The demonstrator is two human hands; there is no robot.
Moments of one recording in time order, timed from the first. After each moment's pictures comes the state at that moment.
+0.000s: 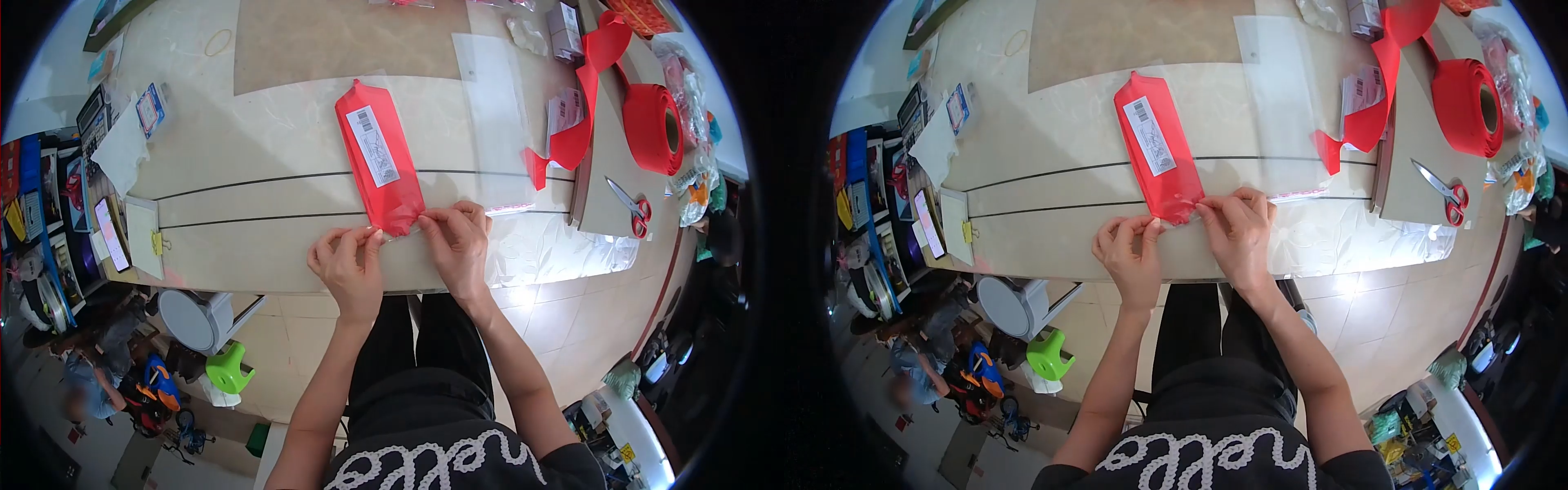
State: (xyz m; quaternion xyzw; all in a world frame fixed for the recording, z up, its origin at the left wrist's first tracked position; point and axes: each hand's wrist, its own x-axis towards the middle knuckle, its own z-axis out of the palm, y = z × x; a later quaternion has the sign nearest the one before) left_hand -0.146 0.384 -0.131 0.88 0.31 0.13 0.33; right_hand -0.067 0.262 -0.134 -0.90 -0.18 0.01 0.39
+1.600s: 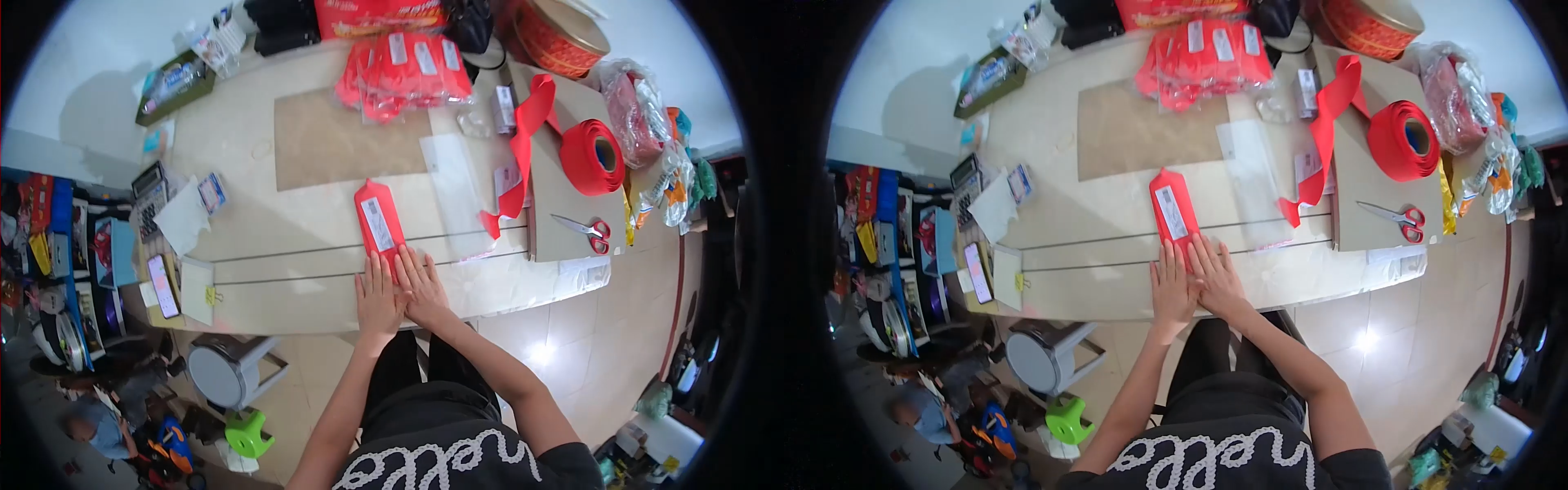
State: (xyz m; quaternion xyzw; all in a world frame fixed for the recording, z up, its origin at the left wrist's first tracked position) left_hand -0.137 0.381 -0.132 0.97 0.09 -0.01 0.22; right_hand -0.081 0.268 -0.142 -0.91 -0.39 0.08 0.14
